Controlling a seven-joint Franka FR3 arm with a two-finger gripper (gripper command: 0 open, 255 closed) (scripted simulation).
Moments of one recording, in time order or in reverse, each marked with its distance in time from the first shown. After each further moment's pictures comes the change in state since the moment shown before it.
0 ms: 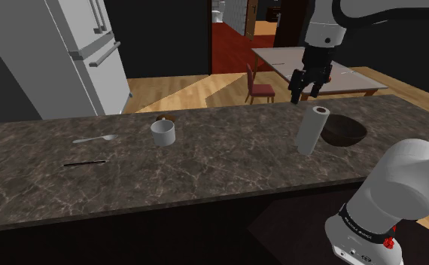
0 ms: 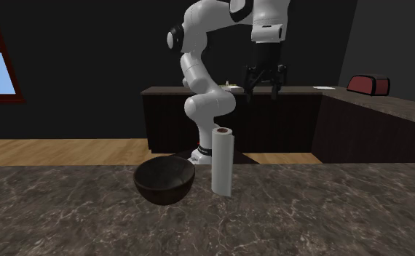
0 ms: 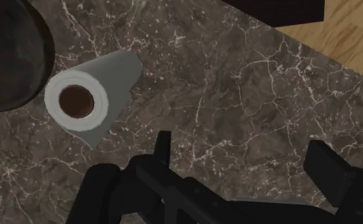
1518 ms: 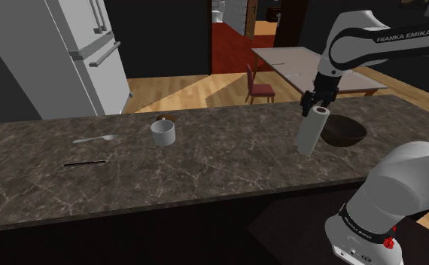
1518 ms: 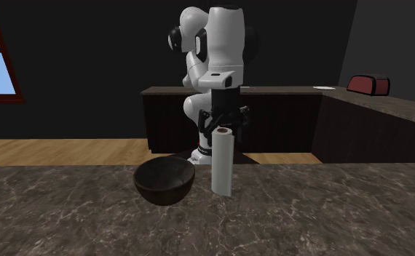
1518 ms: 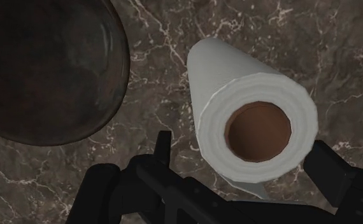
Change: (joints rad) arm -0.144 0.073 -0.254 -0.214 -0.174 0.334 -0.155
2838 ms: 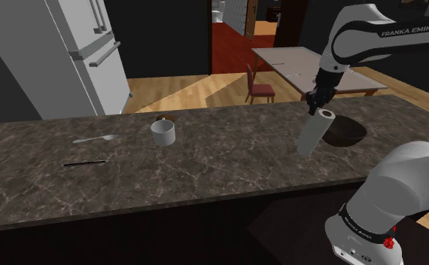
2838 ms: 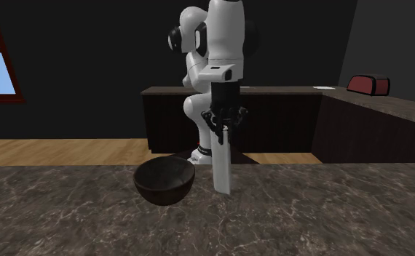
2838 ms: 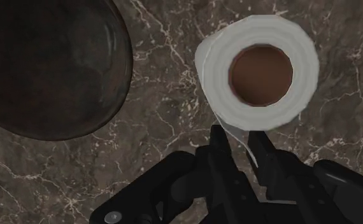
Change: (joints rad) arm 0.000 -0.014 0.008 0.029 0.005 -0.042 0.000
